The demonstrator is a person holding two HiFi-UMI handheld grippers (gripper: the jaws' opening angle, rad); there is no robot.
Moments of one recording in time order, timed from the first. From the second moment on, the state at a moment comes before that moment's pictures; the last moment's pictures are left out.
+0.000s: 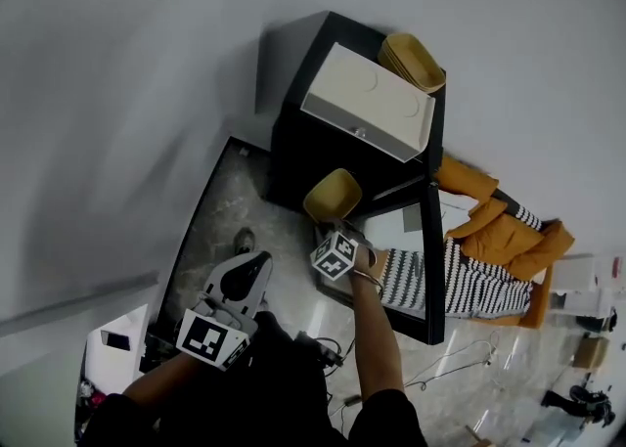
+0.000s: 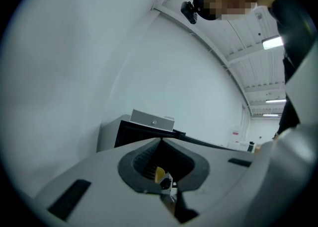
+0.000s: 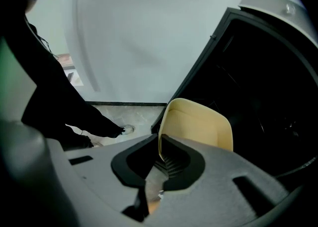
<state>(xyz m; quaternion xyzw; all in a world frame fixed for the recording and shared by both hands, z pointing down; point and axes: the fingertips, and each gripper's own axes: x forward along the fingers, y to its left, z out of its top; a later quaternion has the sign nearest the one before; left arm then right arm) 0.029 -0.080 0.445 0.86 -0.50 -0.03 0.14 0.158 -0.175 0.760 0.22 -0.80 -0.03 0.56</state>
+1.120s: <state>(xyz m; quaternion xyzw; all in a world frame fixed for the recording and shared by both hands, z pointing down) 0.008 -0.010 0.411 0.84 -0.53 0.00 0.13 0.142 -0.034 0.677 0.20 -0.81 -0.01 0.55</state>
